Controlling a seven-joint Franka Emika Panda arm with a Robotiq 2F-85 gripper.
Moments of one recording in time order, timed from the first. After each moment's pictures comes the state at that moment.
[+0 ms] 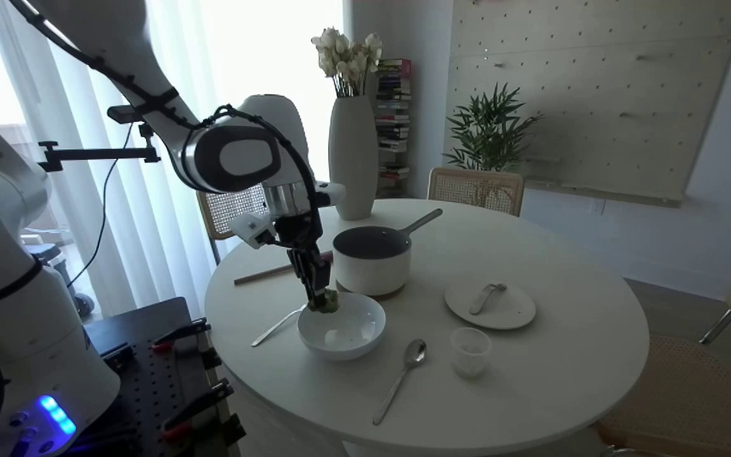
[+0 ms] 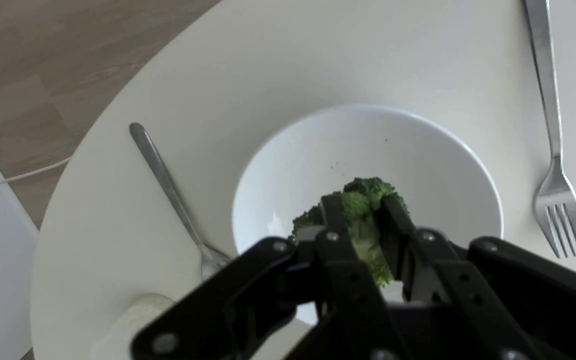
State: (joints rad) arm -0.20 -0.15 -0.05 -2.78 -0.40 2.73 0.10
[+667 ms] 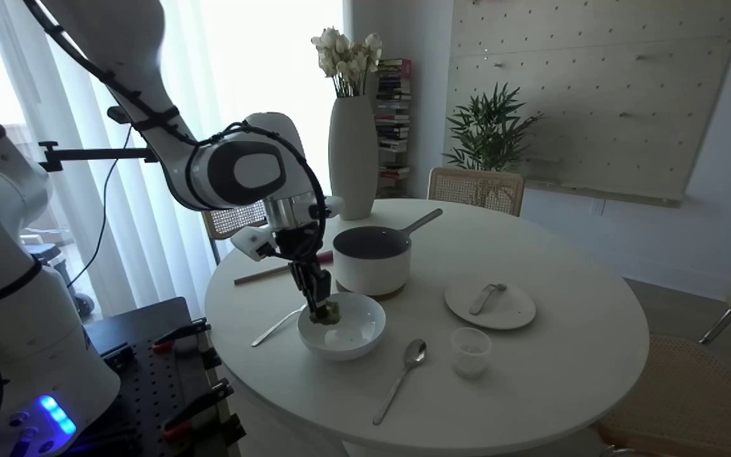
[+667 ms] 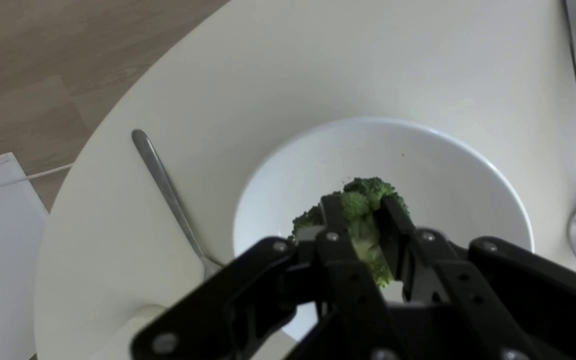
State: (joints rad) arm -0.21 -0.07 -0.05 -2.77 -0.61 2.79 0.28
